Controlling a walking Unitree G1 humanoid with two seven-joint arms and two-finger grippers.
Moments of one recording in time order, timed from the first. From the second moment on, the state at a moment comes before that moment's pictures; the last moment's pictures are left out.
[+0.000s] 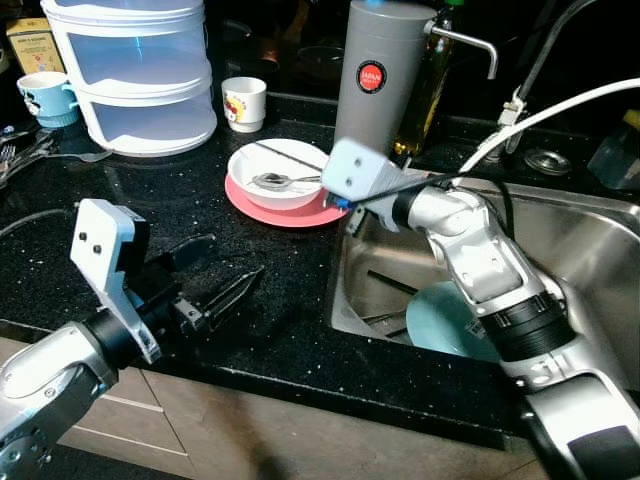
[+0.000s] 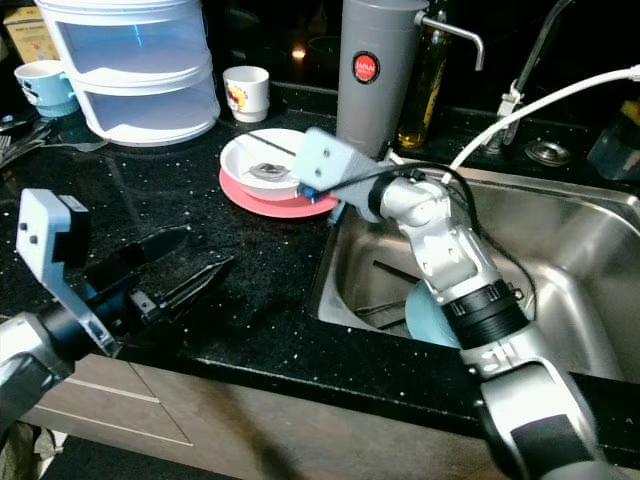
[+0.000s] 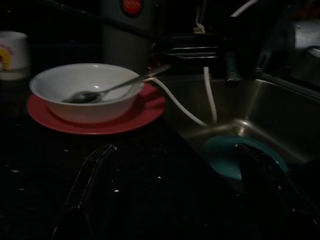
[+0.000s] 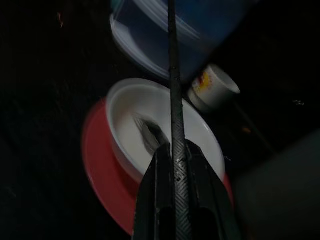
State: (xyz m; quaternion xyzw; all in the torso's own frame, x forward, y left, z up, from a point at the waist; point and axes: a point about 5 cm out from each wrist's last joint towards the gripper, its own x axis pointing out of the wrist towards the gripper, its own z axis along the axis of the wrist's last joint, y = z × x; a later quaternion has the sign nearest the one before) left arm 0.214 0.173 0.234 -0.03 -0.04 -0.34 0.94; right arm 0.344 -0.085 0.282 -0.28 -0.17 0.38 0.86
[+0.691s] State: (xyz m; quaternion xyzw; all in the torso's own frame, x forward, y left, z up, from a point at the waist) left arm 0.234 0.149 0.240 -0.06 -0.08 -0.35 0.93; right arm 0.336 -0.131 0.267 0.02 -0.14 0.31 0.94
